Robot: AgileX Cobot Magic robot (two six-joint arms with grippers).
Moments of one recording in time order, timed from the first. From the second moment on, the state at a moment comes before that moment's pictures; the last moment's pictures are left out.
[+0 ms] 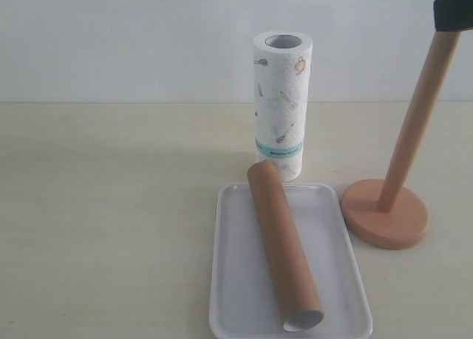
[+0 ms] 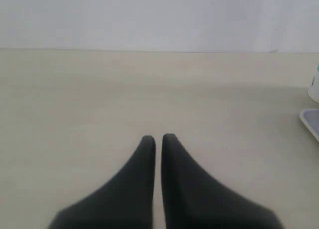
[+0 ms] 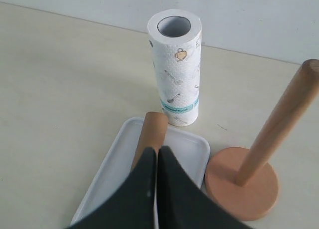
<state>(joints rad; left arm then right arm) -0.05 0.00 0.00 0.00 0.31 -0.05 0.66 0.95 -1.15 -0.19 0.88 0.34</state>
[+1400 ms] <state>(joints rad) -0.05 0.00 0.00 0.00 0.31 -0.05 0.66 1.06 -0.82 -0.20 0.62 0.35</state>
